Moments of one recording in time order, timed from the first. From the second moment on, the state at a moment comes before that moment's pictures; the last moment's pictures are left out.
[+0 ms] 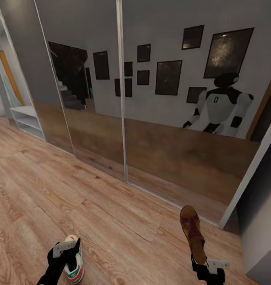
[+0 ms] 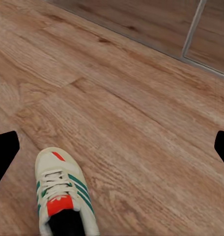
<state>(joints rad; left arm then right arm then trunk) -0.30 0.02 0.45 -0.56 -0.13 -0.44 -0.21 -0.26 -0.04 -0.33 -0.42 0.22 -0.53 0.04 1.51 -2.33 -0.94</state>
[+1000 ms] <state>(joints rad) -0.30 0.01 0.47 -0.56 -0.13 -0.44 -0.21 -0.26 -0.04 -0.33 -0.42 0.22 -0.53 0.04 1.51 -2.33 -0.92</state>
